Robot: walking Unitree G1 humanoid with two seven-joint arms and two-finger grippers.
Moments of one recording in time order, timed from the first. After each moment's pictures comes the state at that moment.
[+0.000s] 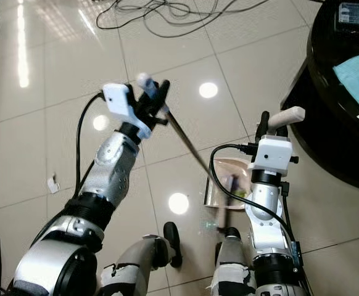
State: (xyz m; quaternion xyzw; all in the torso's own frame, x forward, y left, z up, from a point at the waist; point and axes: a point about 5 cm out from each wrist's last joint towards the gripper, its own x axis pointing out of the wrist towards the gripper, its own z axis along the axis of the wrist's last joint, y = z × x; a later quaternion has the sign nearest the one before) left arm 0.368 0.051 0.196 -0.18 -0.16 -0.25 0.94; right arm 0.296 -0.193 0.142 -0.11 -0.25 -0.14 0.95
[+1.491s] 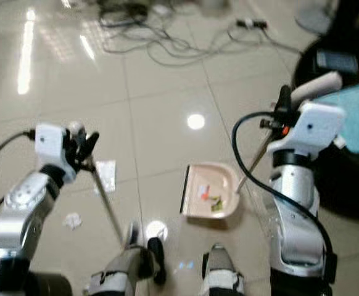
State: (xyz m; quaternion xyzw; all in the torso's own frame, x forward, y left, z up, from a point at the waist) left arm 0.298 0.189 0.134 0.02 0.03 -0.11 0.99; right arm 0.269 -0.196 0.222 0.00 -0.21 -0.11 0.97
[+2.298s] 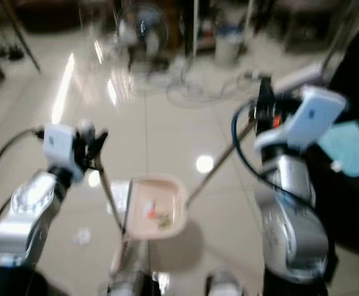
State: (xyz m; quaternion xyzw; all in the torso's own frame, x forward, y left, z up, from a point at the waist) left arm 0.296 0.169 0.147 0.05 -0.01 -0.14 0.99; right arm 0.265 -0.176 0.239 0.11 -0.17 -0.04 0.98
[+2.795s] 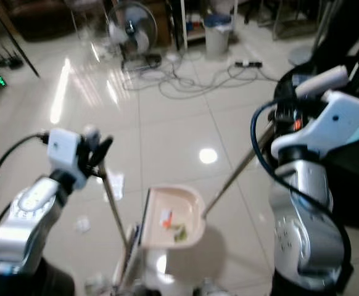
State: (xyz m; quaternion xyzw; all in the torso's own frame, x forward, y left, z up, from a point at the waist) left arm 0.283 0.170 0.138 0.06 0.02 -0.15 0.99; right arm 0.257 -0.193 0.239 0.11 -0.17 -0.09 0.98
